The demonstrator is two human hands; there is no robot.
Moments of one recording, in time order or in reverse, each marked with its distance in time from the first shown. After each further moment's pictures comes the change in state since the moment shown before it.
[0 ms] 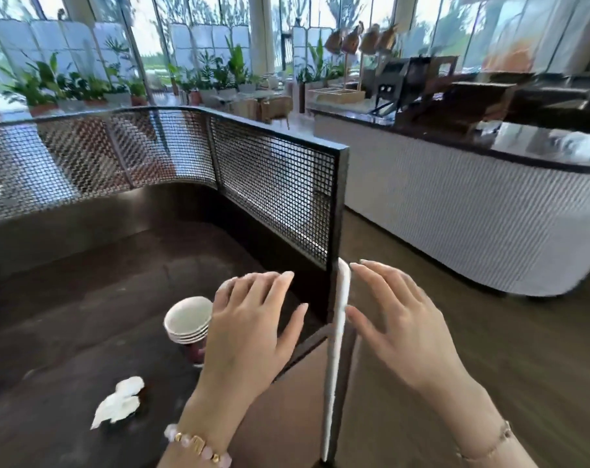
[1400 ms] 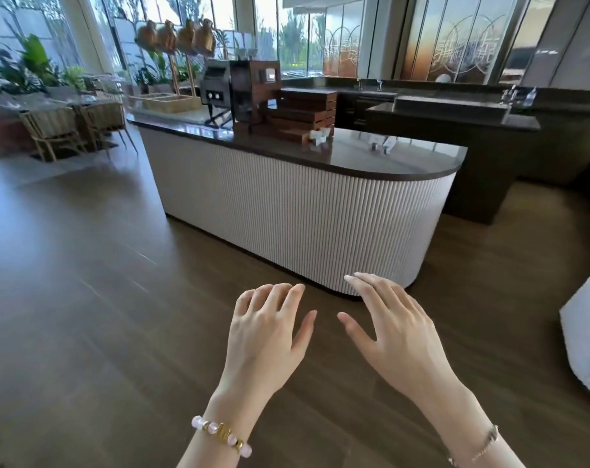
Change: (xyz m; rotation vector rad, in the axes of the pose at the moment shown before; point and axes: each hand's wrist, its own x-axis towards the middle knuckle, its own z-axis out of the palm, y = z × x) left_hand 0.339 0.317 0.356 -0.307 -0.062 0.336; right_hand 0.115 0.484 -0.055 -0.346 -0.010 0.393
